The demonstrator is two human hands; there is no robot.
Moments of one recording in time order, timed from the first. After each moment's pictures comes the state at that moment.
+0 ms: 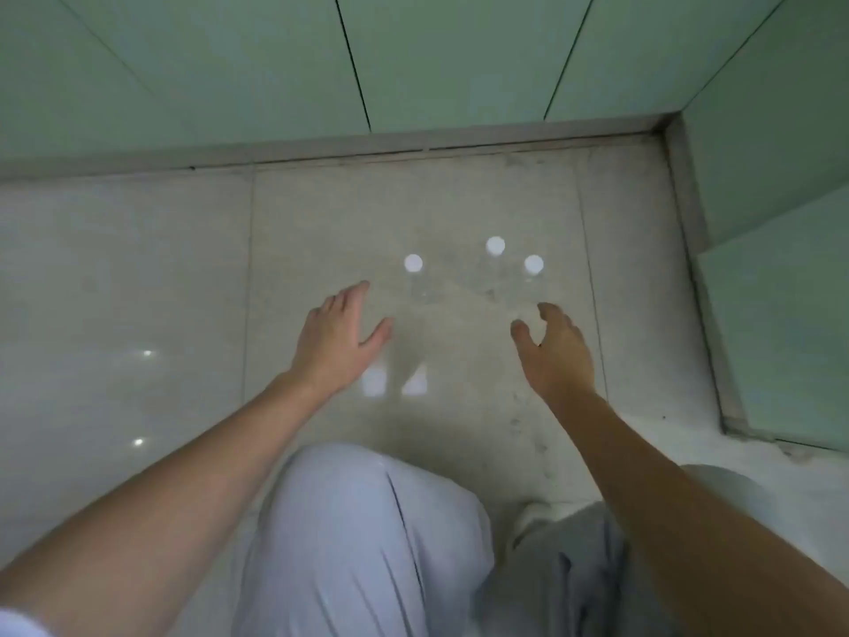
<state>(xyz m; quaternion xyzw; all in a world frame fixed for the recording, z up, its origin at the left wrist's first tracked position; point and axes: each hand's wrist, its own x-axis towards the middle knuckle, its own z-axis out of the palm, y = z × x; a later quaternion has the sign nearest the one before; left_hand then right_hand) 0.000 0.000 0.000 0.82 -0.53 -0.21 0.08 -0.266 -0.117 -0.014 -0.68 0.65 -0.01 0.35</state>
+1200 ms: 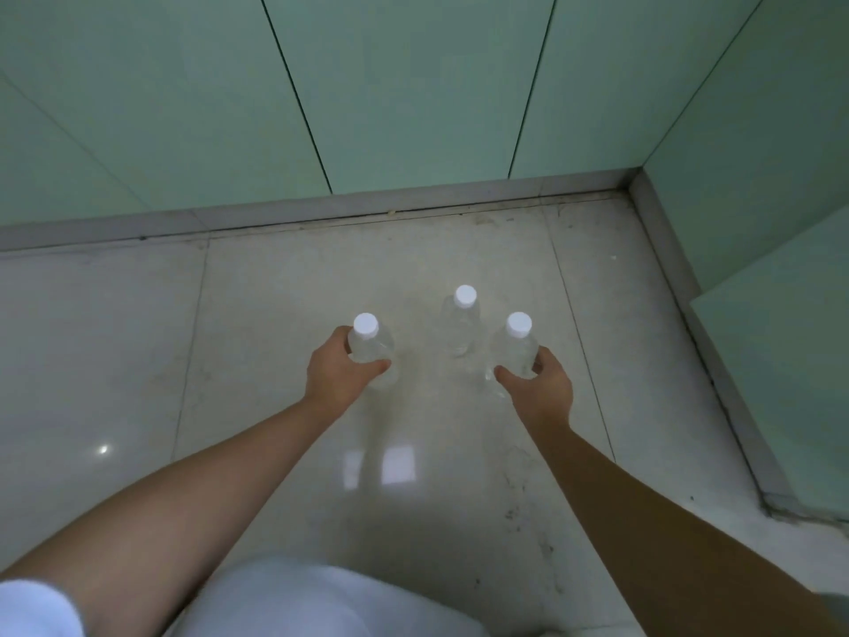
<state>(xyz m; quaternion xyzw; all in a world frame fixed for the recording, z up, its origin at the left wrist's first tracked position) -0.008 -0.085 -0.159 0.85 -0.32 -0.30 0.30 -0.274 -0.175 -0.178 -0.55 0.69 -0.22 0.41</state>
